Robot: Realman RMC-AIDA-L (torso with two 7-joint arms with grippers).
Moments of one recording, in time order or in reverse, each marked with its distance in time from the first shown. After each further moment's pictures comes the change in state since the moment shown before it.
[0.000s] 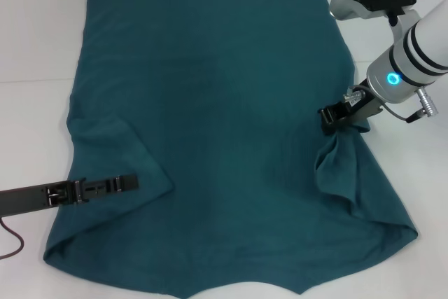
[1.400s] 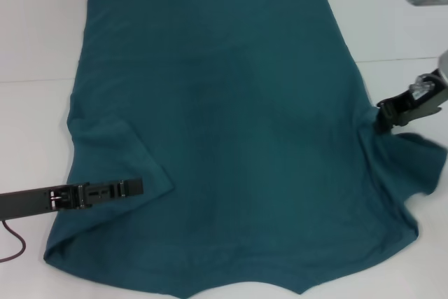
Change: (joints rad) left arm -0.005 0.001 0.001 0.000 0.002 0.039 0.026; right arm -0.041 -0.110 0.202 -0.001 -0.001 -0.164 -0.147
